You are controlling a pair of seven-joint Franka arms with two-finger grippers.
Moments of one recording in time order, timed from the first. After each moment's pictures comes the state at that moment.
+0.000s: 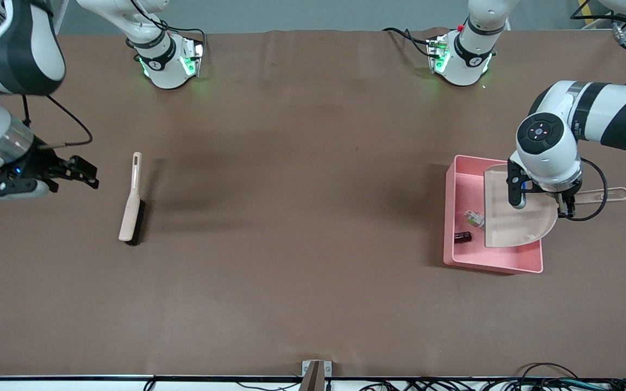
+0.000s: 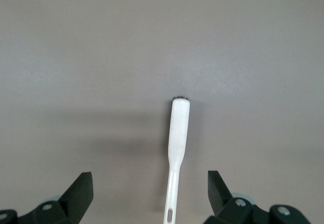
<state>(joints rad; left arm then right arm) 0.78 0.26 -1.00 -1.98 0.99 1.89 1.09 -0.03 -0.05 0.02 -1.93 0.04 1.96 -0.10</state>
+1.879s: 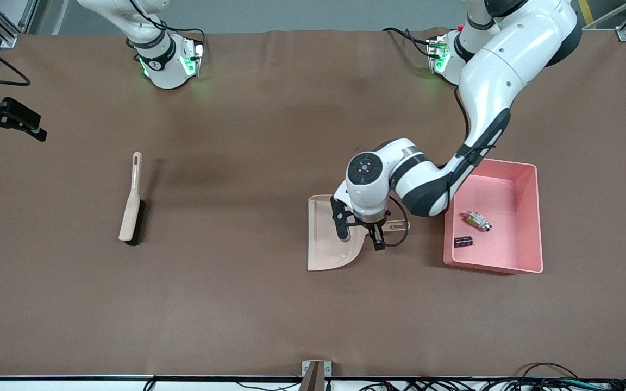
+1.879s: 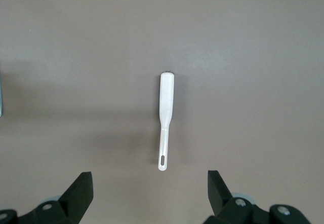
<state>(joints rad) -0.08 0.85 -0.69 -1.42 0.78 2.03 0.35 -0.07 -0.08 0.00 -1.64 0.03 1.58 -0.08</state>
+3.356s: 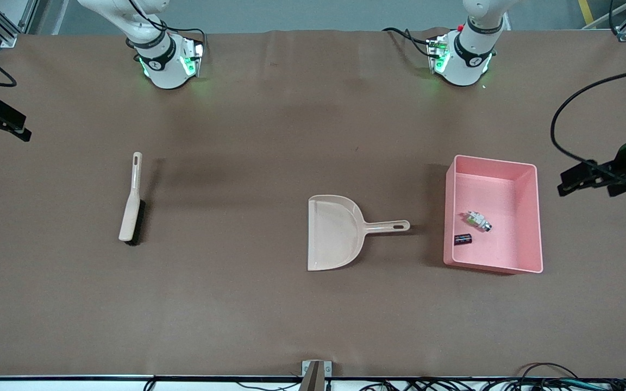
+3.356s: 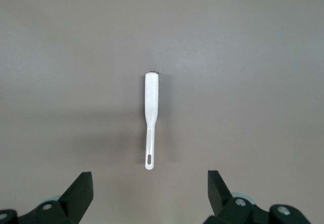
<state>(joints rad) 0.52 0.34 -0.73 -1.28 0.17 1.58 -0.16 -0.09 -0.07 0.00 -1.61 -0.02 1.56 -0.08</state>
